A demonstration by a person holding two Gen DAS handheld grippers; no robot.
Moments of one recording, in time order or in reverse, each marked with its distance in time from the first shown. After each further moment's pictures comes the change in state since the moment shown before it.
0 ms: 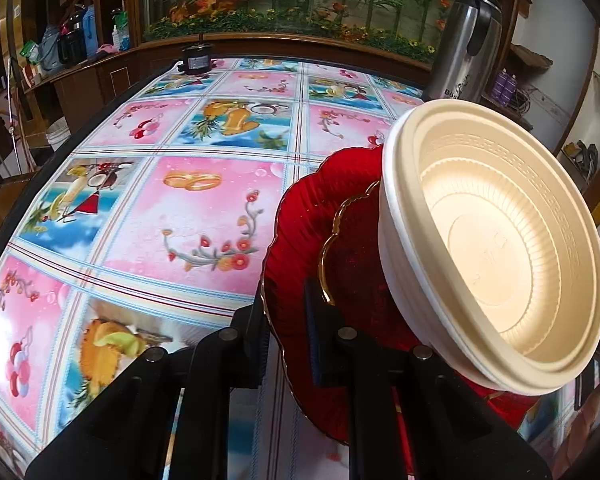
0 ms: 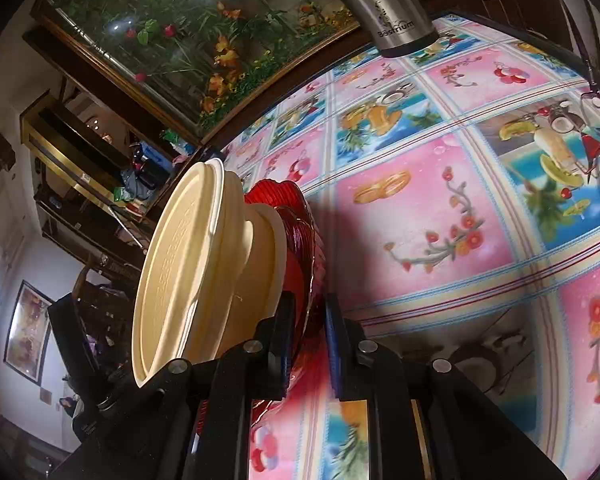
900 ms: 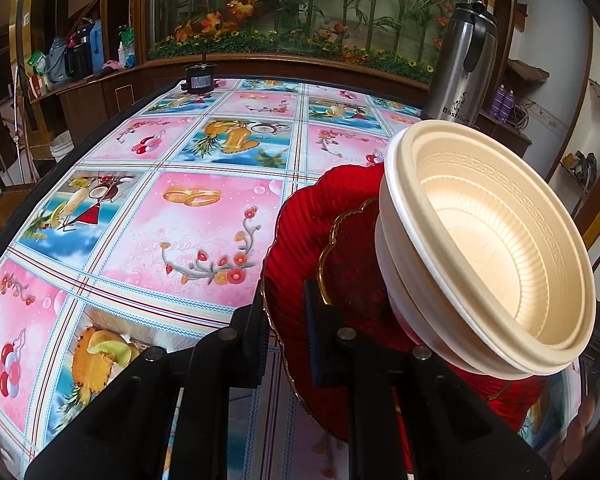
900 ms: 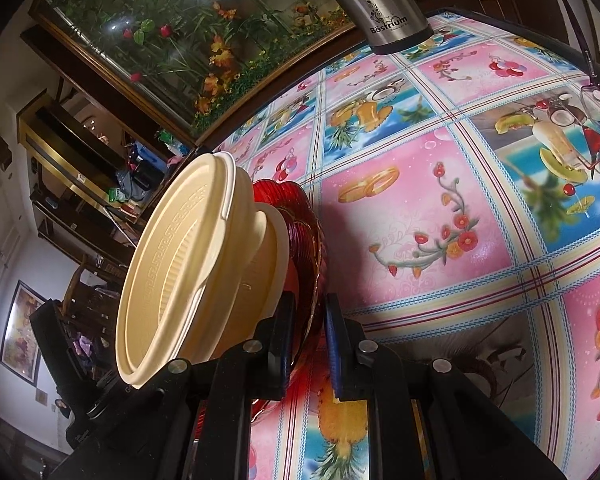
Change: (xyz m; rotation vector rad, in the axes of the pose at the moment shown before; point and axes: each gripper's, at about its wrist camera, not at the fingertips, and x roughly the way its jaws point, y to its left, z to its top) left arm -0.001 -0.001 -0.003 -0.011 -0.090 0.001; right arm 0.009 -0.007 -0.005 -0.006 -0.007 -0.014
